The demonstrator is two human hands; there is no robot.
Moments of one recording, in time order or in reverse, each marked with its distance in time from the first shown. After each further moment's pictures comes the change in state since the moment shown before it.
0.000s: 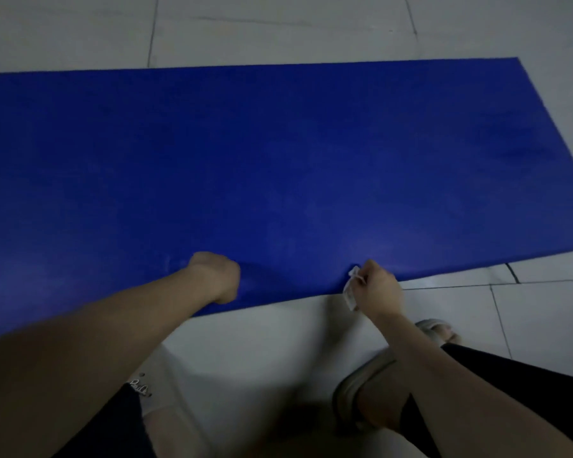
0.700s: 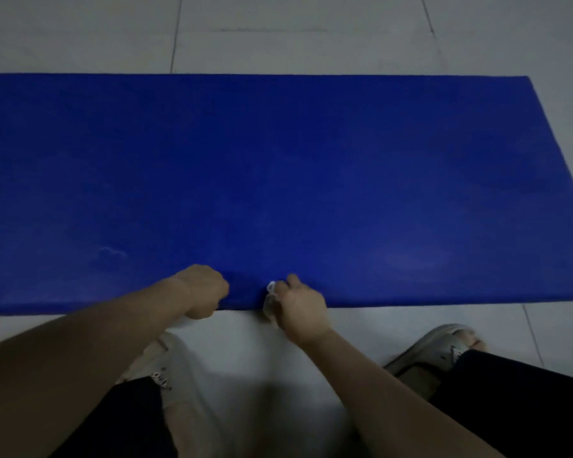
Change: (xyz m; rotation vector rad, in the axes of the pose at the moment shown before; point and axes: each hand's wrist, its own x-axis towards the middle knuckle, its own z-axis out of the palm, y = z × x) left_hand -0.013 -0.047 0.045 0.146 0.025 0.182; right_hand -0.059 -0.111 0.087 -0.092 -0.062 -0.611
